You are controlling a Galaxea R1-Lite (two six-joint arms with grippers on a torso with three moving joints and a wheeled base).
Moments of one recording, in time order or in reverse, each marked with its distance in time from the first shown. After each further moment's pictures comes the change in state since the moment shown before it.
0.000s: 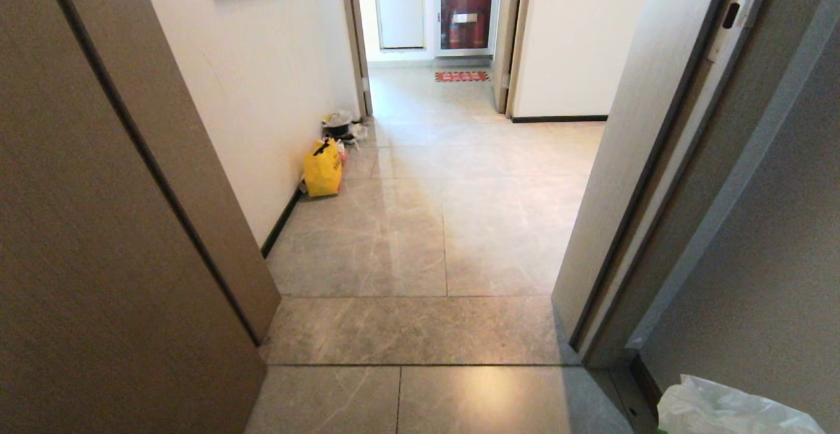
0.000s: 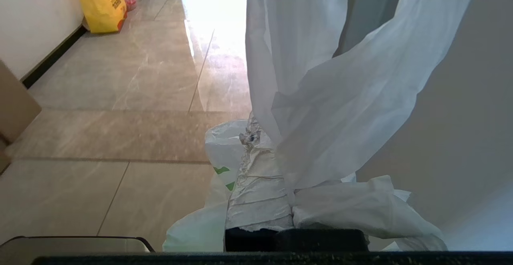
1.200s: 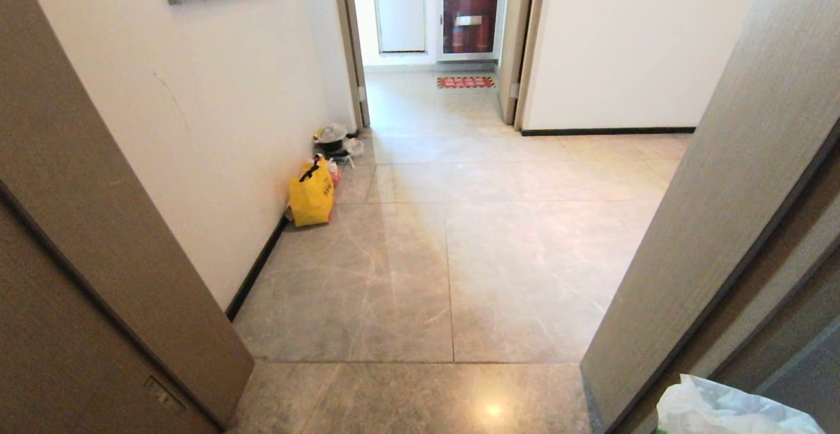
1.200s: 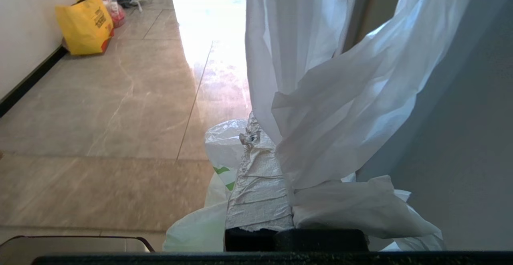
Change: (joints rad) left arm 0.000 0.000 0.000 0.001 0.000 -0.005; right arm -0.001 0.000 0.000 0.000 0.000 0.000
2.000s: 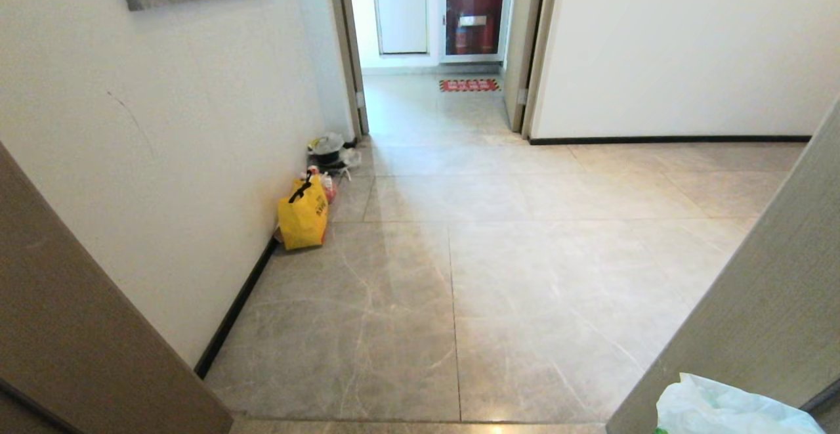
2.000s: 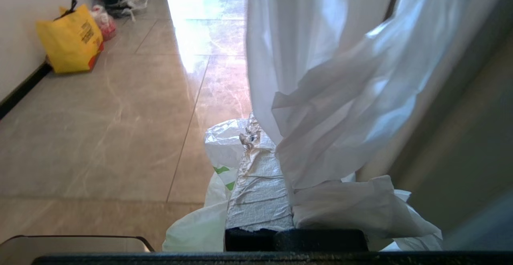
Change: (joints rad) left arm 0.000 0.000 0.000 -0.001 0.000 0.000; right arm 0.000 0.000 0.000 0.000 0.000 0.000
